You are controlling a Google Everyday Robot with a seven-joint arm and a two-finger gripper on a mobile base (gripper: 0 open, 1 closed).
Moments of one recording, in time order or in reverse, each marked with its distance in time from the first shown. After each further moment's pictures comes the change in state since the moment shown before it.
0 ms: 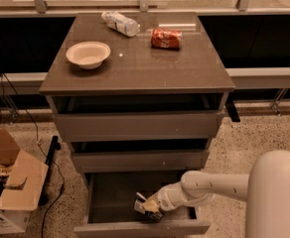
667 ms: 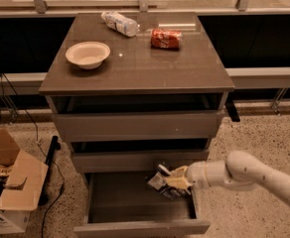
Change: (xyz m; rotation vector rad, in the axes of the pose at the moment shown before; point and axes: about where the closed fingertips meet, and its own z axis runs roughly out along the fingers) arm -0.065 0.004 -0.175 -0.054 -0.269 -0.202
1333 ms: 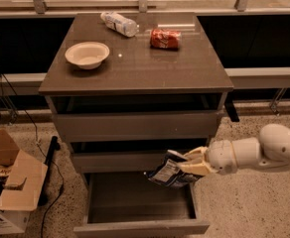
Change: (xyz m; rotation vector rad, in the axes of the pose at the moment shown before) arm -0.110 0.074 -0.116 -0.109 -0.067 -0.266
